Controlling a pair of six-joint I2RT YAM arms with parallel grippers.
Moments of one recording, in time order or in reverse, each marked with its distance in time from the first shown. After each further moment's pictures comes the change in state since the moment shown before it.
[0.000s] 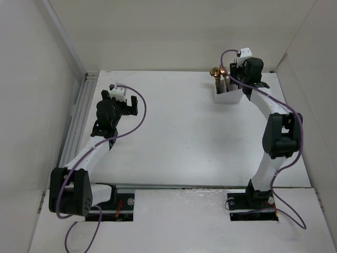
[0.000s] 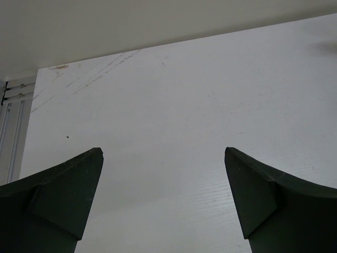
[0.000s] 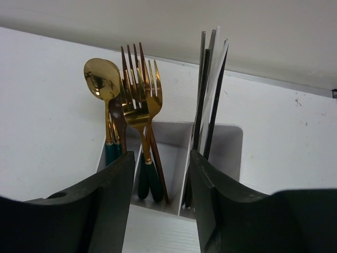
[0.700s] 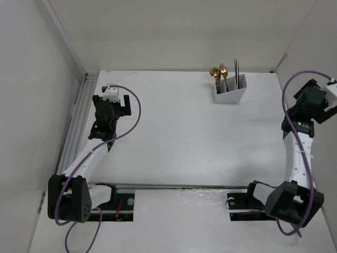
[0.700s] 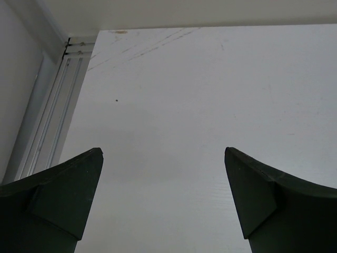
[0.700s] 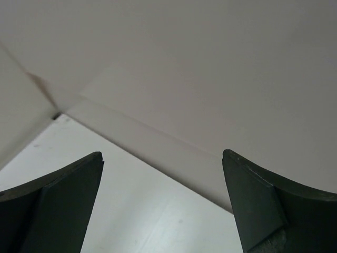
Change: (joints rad) left arm 0.001 -0.061 0.000 -0.117 -0.254 -0.034; right arm -0.379 -0.753 -0.476 0.034 0.679 0.281
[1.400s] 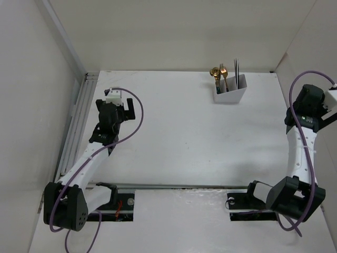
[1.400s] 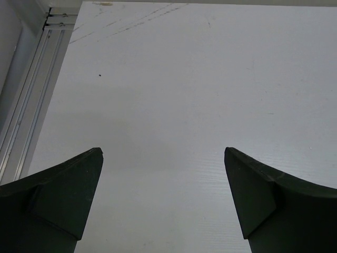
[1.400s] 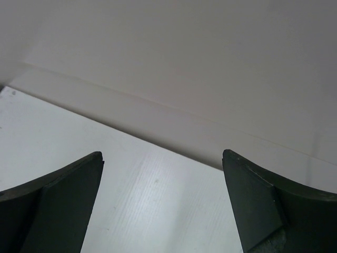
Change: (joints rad) left arm -0.077 -0.071 0.001 -0.163 -0.067 -0.091; right arm -0.045 0.018 0.058 -0.362 0.153 0.212
